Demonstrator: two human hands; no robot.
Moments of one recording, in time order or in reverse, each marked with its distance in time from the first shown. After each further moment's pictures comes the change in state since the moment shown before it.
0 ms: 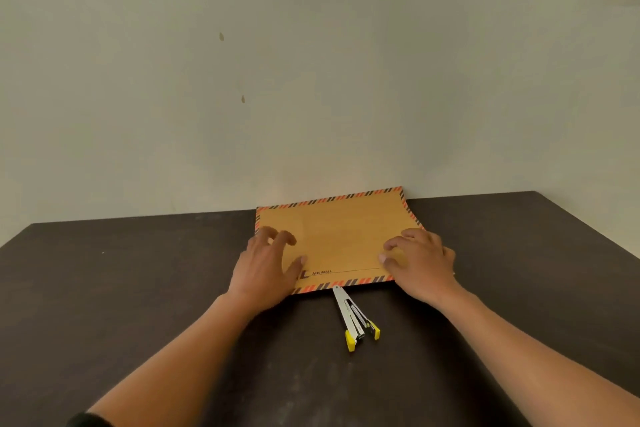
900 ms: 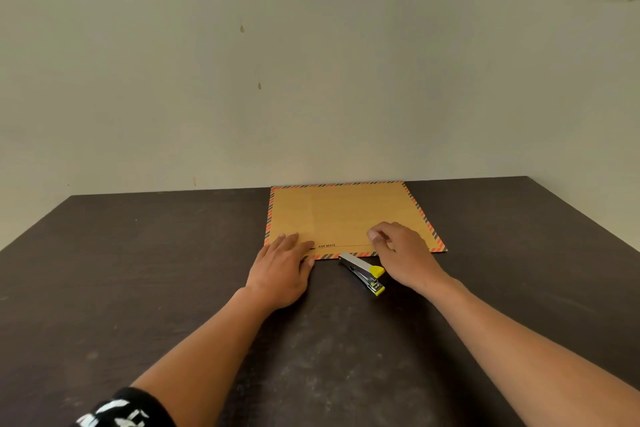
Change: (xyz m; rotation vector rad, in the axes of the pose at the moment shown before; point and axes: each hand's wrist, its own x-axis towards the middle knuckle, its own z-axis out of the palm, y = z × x) left_hand -0.064 0.010 0.010 0.069 -0.166 0.081; right_hand -0.059 -0.034 -0.010 0.313 -0.057 -0.136
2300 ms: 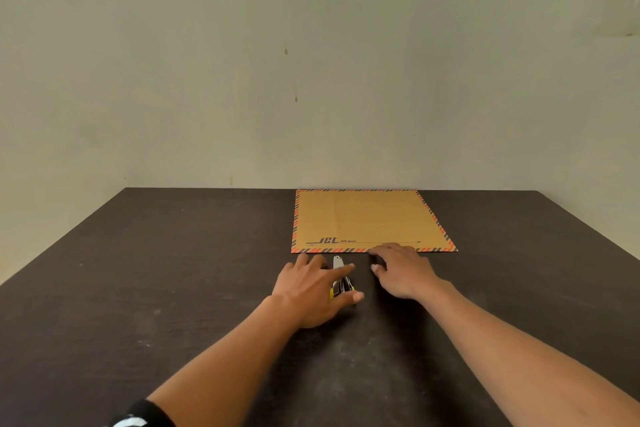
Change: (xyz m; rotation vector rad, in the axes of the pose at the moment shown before) left_hand -0.086 0.030 -0.030 0.174 -0.111 0.083; right_hand -0.037 -0.043 0.015 -0.380 -0.294 0.071
